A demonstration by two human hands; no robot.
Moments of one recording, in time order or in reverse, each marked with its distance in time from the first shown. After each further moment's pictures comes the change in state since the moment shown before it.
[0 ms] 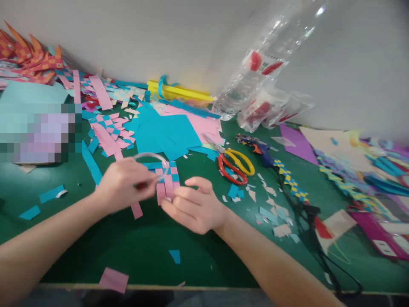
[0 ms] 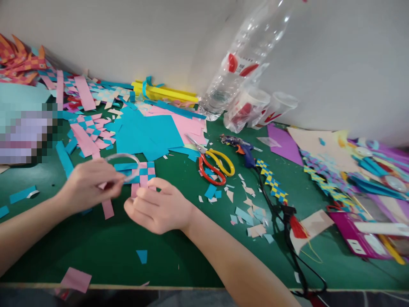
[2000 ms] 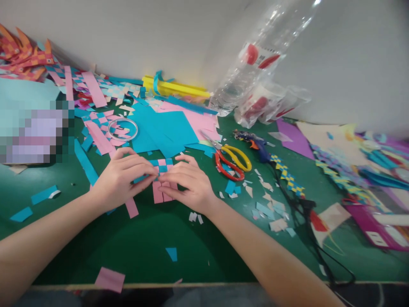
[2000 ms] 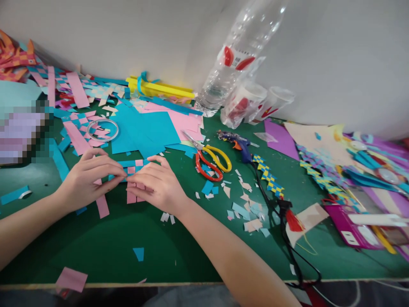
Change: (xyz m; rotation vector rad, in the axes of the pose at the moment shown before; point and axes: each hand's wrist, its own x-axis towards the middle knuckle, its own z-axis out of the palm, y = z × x) left_hand -0.002 -0.006 0.010 -0.031 -0.038 0.056; right_hand -0.009 0.016 0.019 0.428 0.024 0.494
